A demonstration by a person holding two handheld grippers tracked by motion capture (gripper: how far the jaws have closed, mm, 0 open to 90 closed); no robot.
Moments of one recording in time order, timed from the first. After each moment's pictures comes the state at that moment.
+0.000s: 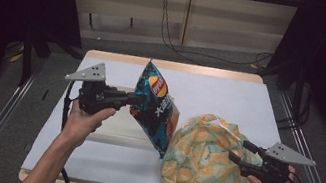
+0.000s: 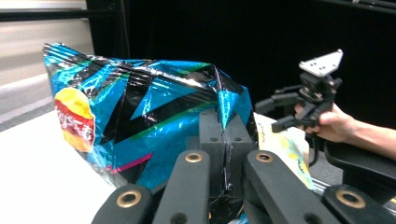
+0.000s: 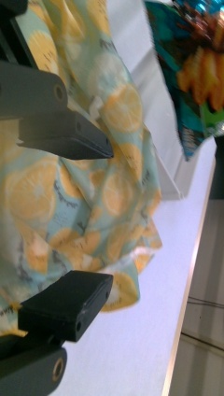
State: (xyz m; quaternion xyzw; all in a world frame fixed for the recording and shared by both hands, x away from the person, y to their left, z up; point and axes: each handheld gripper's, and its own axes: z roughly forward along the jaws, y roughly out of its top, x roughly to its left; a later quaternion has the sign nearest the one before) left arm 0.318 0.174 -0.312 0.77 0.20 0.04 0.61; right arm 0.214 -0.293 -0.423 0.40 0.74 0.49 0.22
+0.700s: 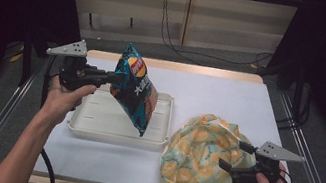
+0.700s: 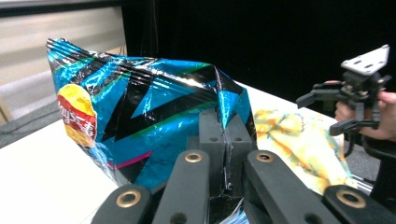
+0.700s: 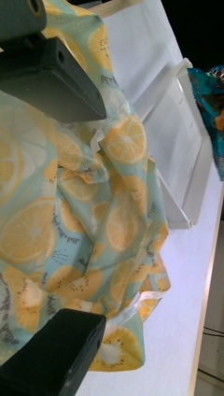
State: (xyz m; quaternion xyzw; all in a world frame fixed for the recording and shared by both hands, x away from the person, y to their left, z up) left arm 0.363 0.220 -0.296 0.79 0.22 0.06 0.57; right arm 0.218 -0.275 -0.425 0.40 0.75 0.50 0.18
